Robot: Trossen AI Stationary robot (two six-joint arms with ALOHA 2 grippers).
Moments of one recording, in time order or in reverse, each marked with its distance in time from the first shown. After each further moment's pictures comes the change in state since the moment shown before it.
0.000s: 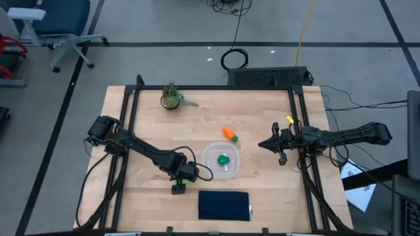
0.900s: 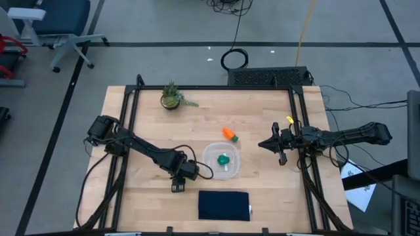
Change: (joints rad) left arm 0.002 0.001 -0.003 -0.010 0.009 0.018; right arm 0.000 0.000 0.000 0.000 0.000 -0.011
